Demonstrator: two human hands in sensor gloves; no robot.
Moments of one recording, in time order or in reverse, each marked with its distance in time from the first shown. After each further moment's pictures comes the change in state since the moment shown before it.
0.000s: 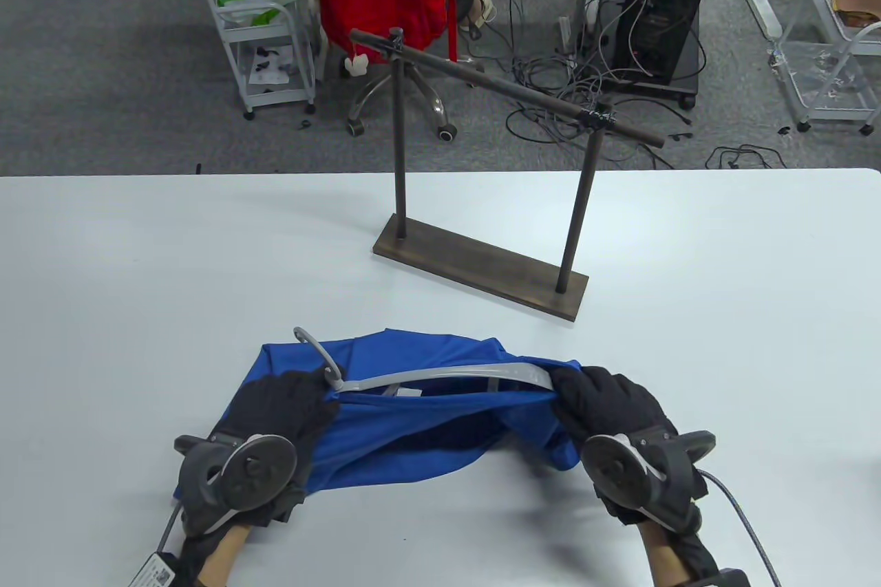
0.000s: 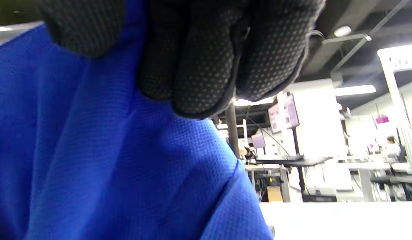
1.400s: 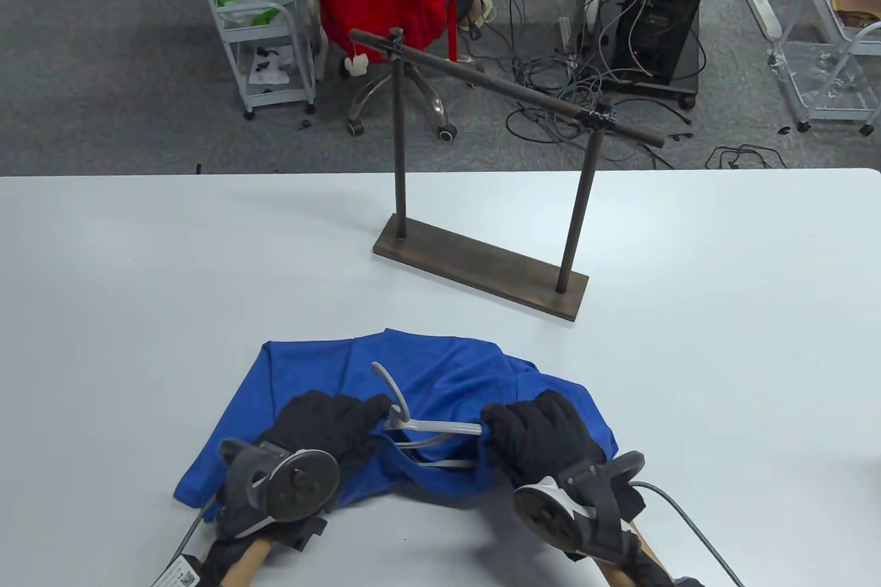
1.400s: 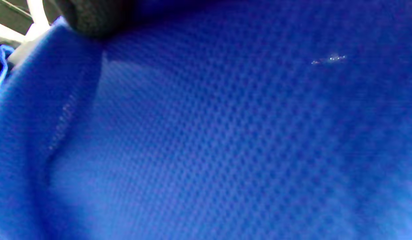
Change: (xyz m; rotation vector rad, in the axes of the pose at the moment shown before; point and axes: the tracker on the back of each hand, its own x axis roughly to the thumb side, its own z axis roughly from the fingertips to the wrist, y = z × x) left_hand 0.026 -0.020 0.005 -0.178 -0.112 0.062; right_hand 0.059 0.010 0.015 0.029 -0.152 -0.080
